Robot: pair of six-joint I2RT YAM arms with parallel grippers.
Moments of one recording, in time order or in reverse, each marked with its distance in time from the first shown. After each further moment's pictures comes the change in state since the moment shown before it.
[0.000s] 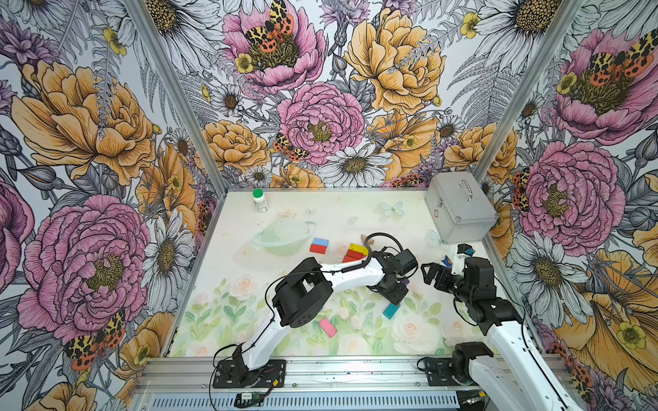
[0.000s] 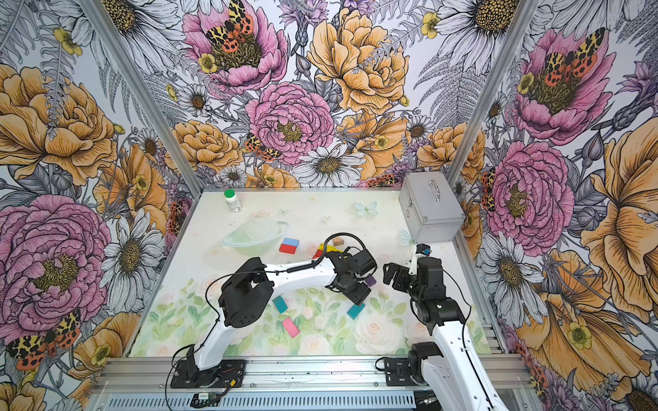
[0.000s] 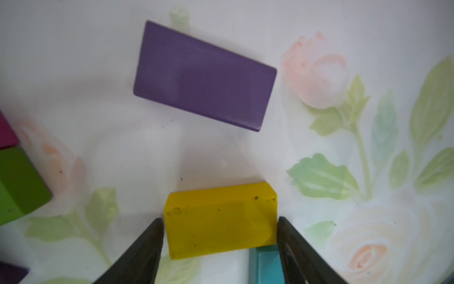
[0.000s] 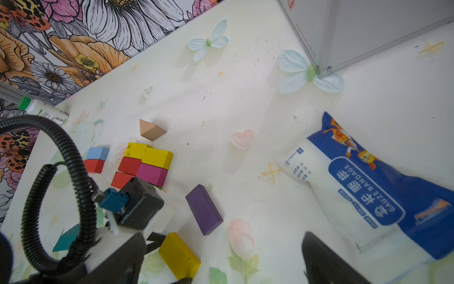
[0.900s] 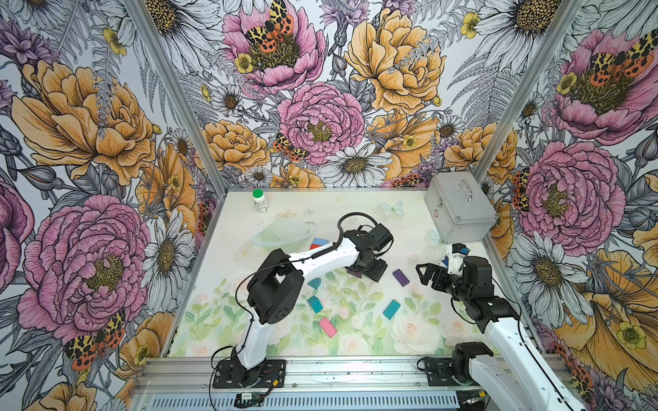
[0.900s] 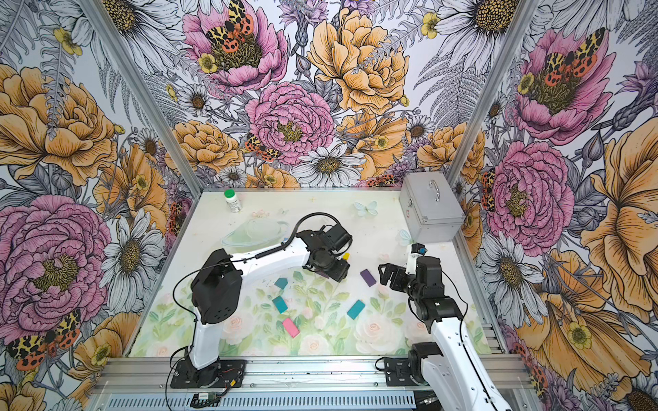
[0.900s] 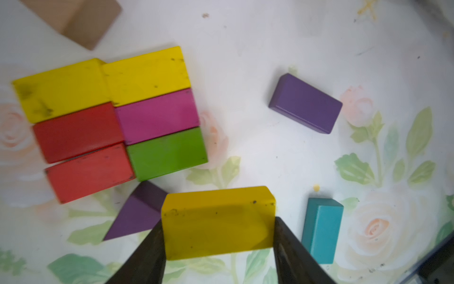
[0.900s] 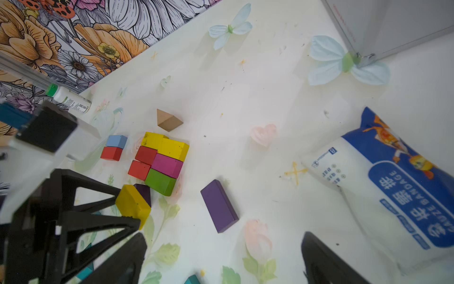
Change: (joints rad) left arm 0.227 -0.250 -0.130 -0.034 0.005 0.048; right arm 0.031 0.064 -0.020 0.077 -0.109 -0.021
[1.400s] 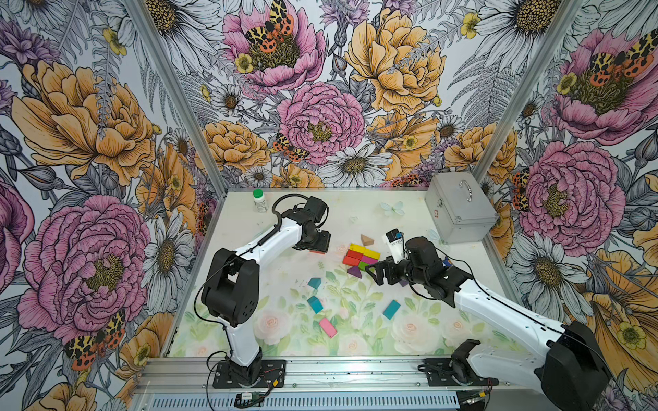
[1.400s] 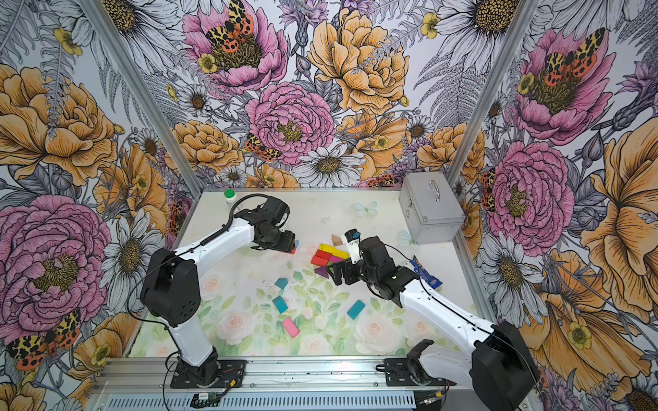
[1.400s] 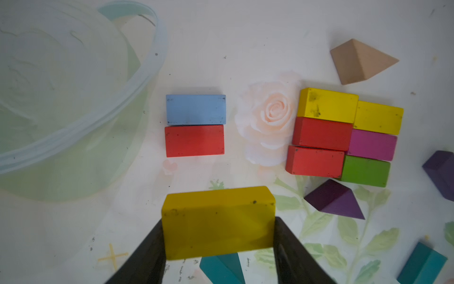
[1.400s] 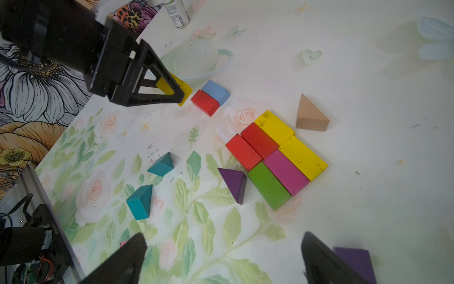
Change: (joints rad) left arm 0.395 -0.160 -0.177 -0.004 -0.027 0.048; right arm 0.530 0.419 0.271 0.172 0.073 -0.116
